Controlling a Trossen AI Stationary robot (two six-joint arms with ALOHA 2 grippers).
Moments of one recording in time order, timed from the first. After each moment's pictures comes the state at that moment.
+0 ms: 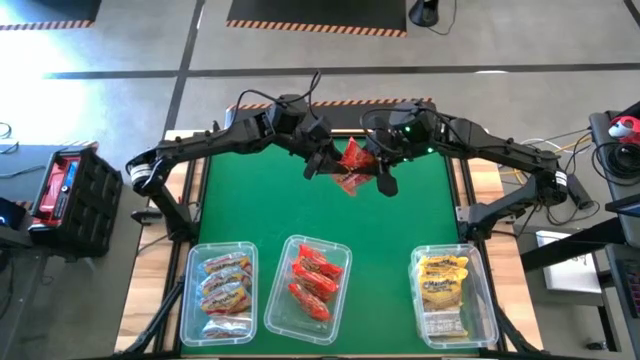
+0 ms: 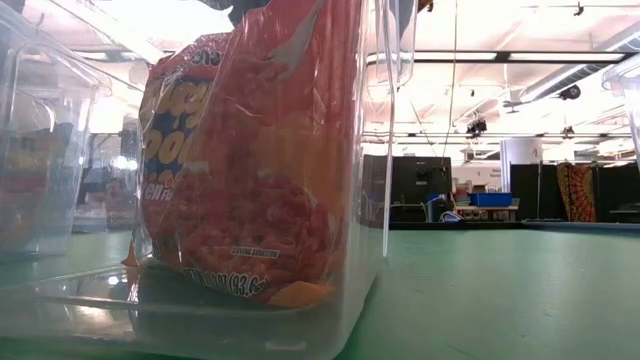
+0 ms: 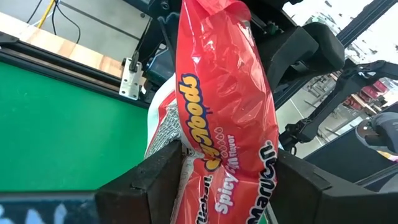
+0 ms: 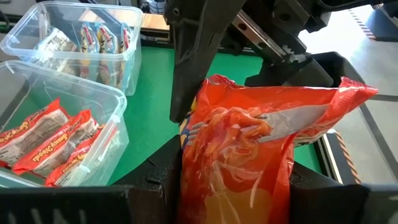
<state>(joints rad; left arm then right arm) 0.37 1.68 1.52 -0.20 0.70 -0.33 -0.28 1.37 1.53 -0.71 -0.29 -0.26</state>
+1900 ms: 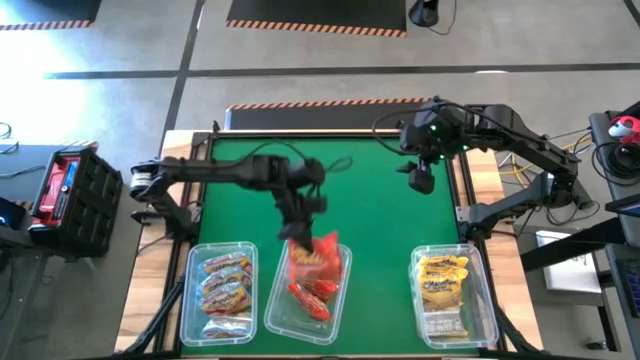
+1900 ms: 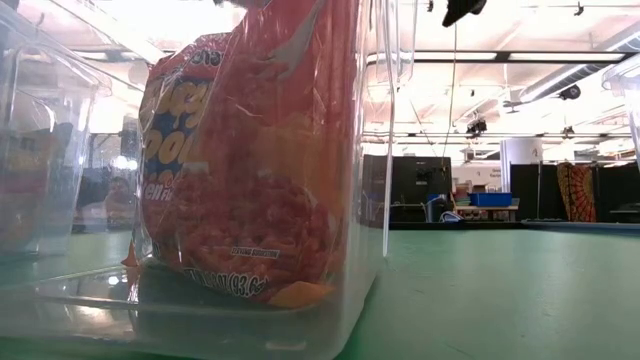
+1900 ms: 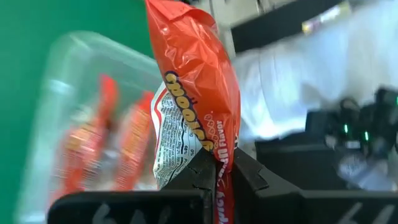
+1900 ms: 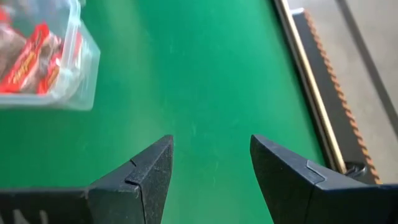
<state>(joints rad) 0.10 1.68 1.52 -0.76 0.91 -0.27 -0.28 1.32 1.76 -1.36 -0.04 -0.10</state>
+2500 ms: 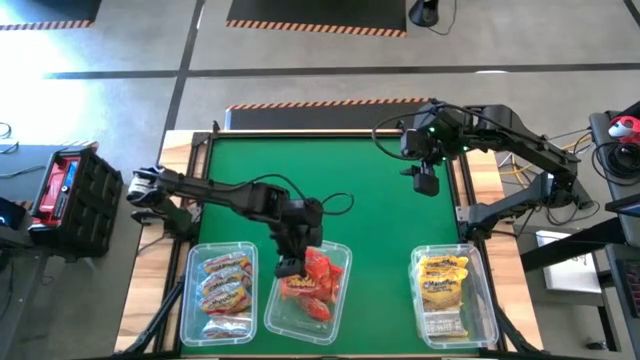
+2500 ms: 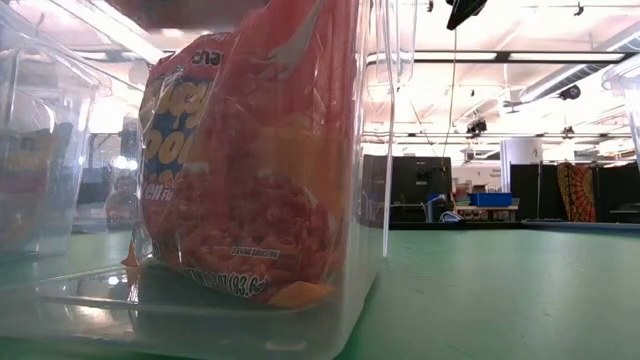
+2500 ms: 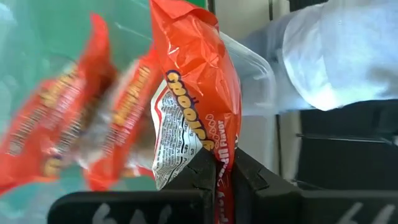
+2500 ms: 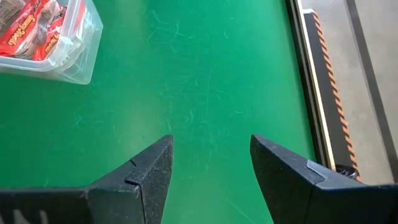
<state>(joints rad) -0.15 1.69 1.52 -0.83 0.61 -0.38 -0.28 1.32 1.75 -1.41 -0.05 -0.22</state>
